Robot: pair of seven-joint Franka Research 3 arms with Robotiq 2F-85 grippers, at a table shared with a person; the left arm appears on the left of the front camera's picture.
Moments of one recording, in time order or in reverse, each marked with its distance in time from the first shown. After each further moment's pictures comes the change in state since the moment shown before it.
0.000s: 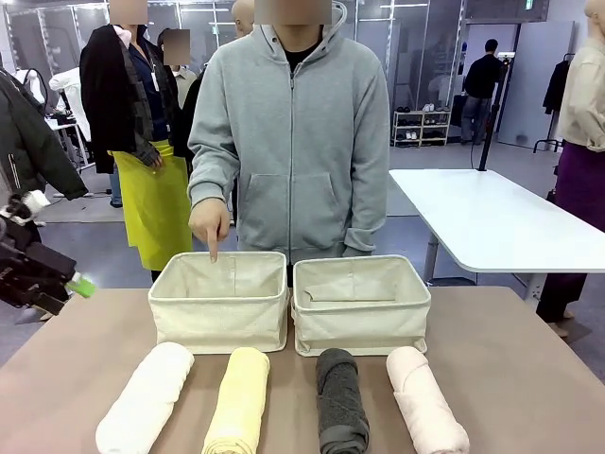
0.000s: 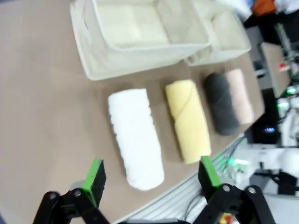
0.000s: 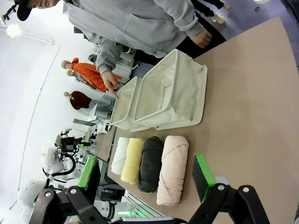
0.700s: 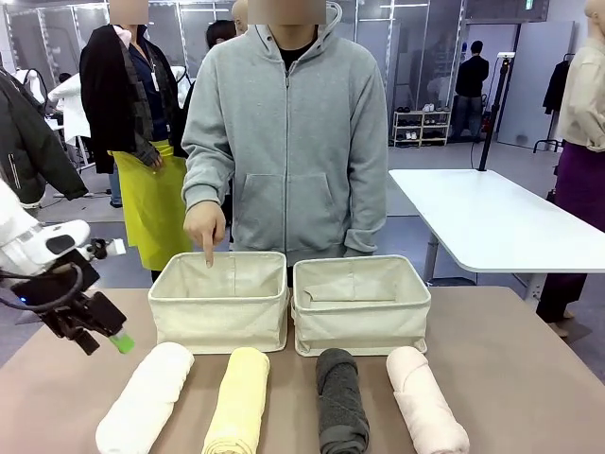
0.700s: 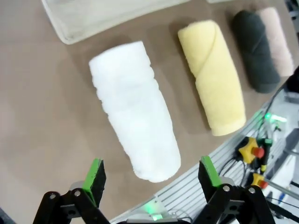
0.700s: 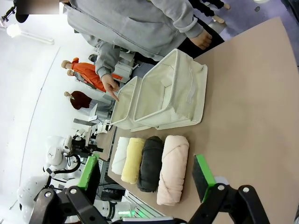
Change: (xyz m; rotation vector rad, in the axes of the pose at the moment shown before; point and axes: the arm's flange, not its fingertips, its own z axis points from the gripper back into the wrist) left arm -0.005 -0.040 -0.092 0.127 0.302 -0.165; right arm 0.000 0.000 0.000 0.002 0.002 -0.001
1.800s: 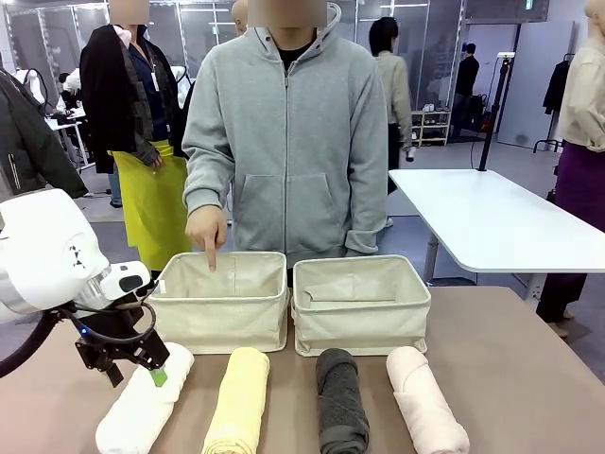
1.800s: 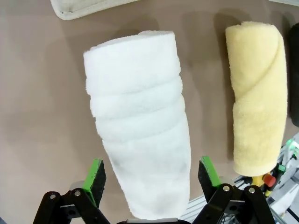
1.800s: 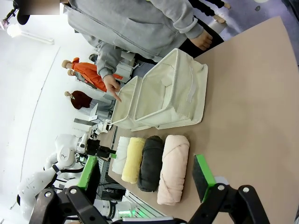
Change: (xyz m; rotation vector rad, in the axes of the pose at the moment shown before) left arm 0.021 -0.012 -0.083 0.148 0.103 0.169; right arm 0.000 0.000 0.000 0.002 0.002 -0.002
